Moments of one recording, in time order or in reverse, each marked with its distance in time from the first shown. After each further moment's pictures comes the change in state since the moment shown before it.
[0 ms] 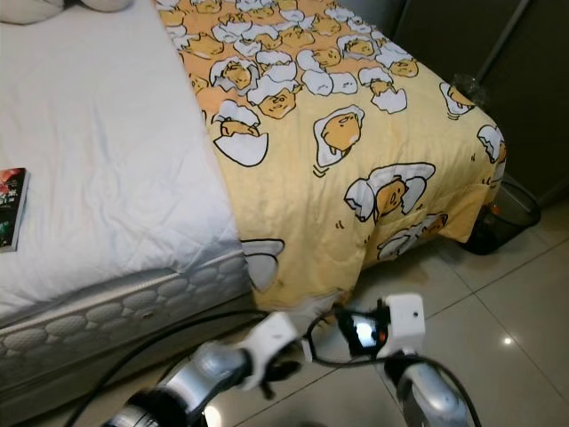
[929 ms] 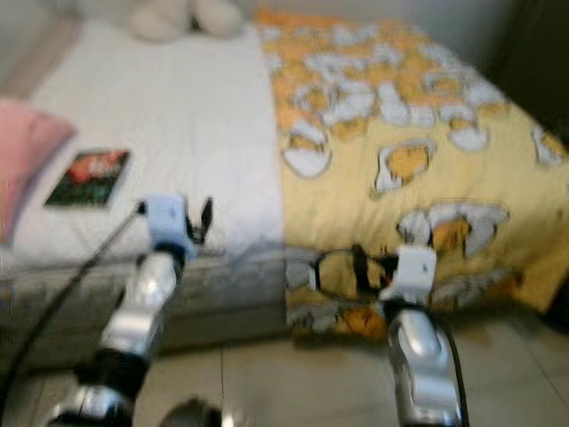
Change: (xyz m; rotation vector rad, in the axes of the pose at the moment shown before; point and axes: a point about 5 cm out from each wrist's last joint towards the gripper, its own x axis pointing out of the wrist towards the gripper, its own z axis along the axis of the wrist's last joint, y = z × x) left arm -0.105 0.120 0.093 -0.180 -0.637 0.929; right arm 0.040 -0.012 0.045 -0.011 -0.266 -0.231
